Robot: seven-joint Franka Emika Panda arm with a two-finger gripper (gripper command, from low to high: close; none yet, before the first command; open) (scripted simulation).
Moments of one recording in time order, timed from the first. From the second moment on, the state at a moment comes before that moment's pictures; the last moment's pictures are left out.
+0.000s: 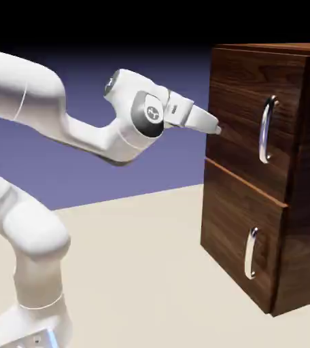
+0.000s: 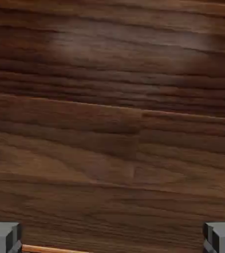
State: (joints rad) arm 0.36 -0.73 -0.41 -2.62 -1.16 3.01 1.61
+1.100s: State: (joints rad) arm 0.79 -0.92 -0.92 -2.38 -2.60 2.97 2.68
